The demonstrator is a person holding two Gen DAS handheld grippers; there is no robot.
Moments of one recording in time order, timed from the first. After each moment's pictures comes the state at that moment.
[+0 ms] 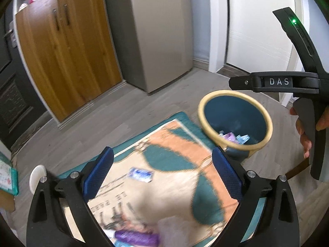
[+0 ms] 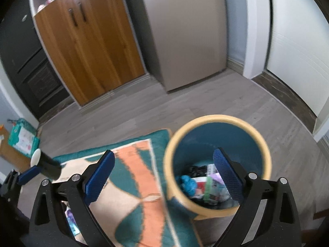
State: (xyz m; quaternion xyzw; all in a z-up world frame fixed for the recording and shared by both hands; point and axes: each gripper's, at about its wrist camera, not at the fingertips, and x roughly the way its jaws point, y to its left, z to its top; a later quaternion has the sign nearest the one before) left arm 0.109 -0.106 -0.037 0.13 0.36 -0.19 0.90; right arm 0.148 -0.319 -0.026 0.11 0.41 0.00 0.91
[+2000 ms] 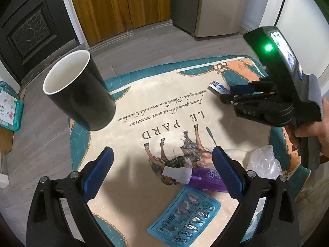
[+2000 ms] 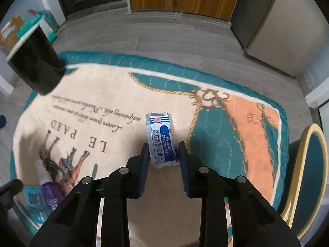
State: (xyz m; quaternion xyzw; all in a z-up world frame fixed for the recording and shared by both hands) left arm 0.107 0.060 -0.135 0.05 0.52 -0.08 0.85; right arm 0.204 -0.097 -0.176 -0.10 0.55 0.17 0.81
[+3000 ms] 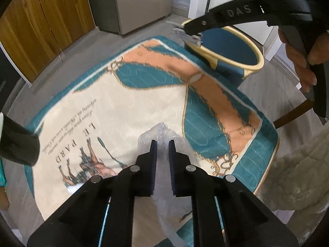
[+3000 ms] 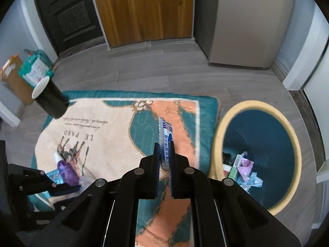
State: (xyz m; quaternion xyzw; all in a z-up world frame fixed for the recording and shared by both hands) left arm 0.070 -0.085 -0.134 0.14 0.51 -0.26 0.81; right arm 0.159 -0.233 -0.083 -0.02 0.50 0.13 0.86
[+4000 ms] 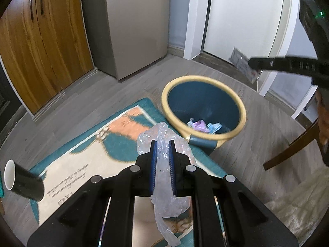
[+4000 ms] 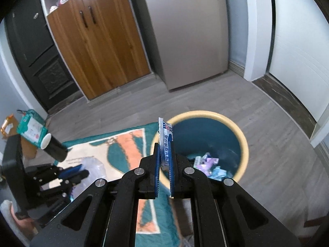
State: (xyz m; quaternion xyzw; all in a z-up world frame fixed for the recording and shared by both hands) left arm 0.092 -0.165 -0.049 0.10 0.41 -0.27 0.87; right arm 0.090 -0.386 -0.002 0.10 0.41 0.04 0.91
